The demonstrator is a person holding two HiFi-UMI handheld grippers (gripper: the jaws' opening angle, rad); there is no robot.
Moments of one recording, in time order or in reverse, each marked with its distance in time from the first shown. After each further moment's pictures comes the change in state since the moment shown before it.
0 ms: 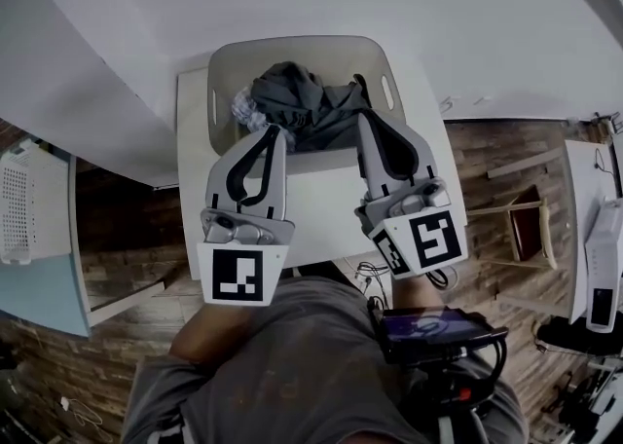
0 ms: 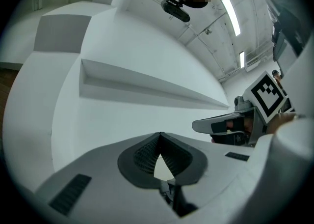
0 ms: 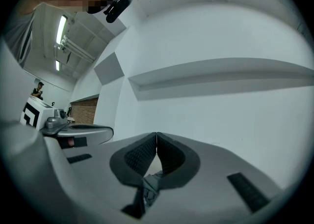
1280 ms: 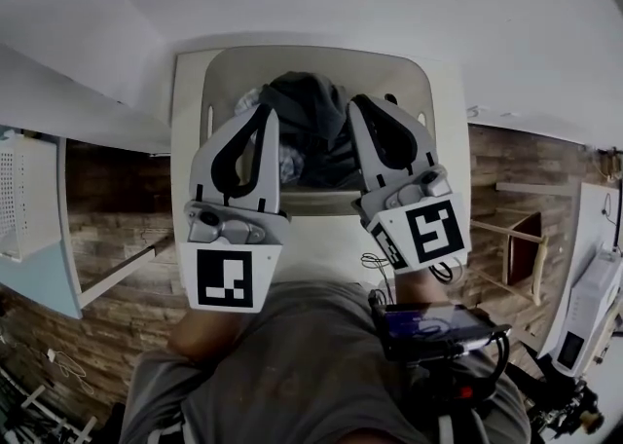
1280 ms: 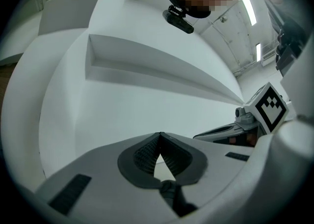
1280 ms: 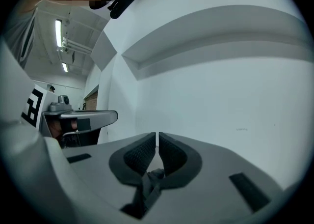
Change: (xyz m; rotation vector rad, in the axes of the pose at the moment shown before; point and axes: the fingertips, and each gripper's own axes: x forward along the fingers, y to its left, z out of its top) left arm 0.103 0.079 -0.049 -0.053 0.079 0.133; right arm 0.139 -0.037 -0.078 0.038 0.183 0.182
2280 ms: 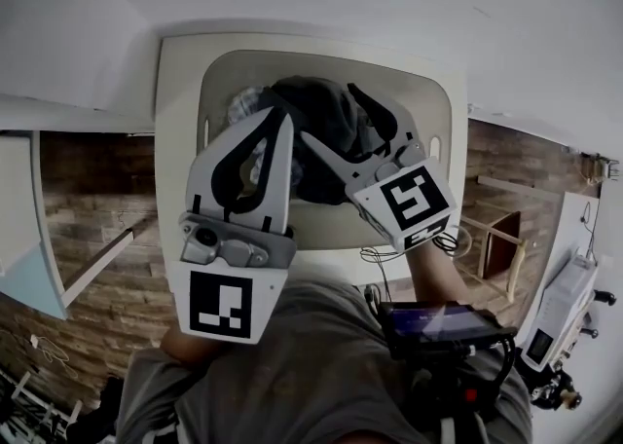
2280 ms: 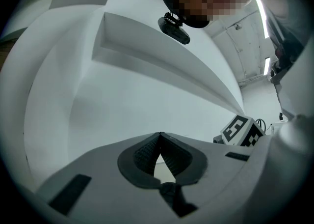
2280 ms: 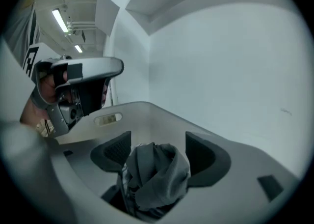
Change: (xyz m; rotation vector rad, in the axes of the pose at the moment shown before) left arm 0.014 0.023 -0.007 -0.148 0.018 -0.031; right arm 0.063 0.028 -0.080 -0.108 0.394 0.256
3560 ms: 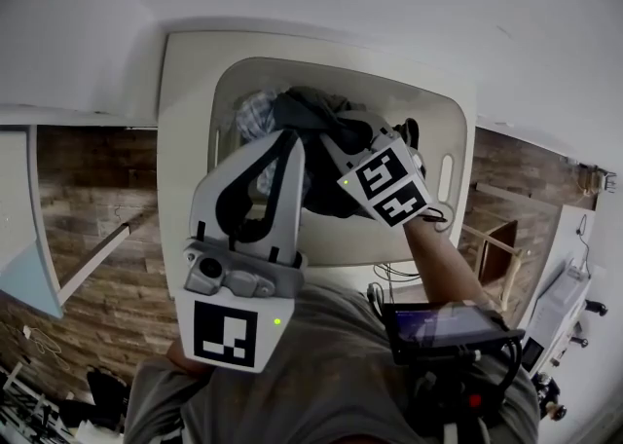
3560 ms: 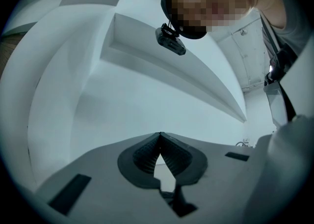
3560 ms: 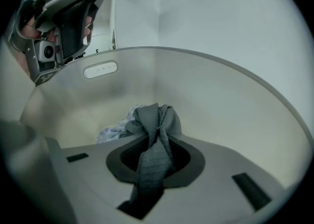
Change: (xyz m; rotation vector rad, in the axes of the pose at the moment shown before) left arm -0.016 0.014 0.008 -0.051 -0.042 0.017; right arm 0.054 0.010 -0.084 -0.122 0.371 0.116
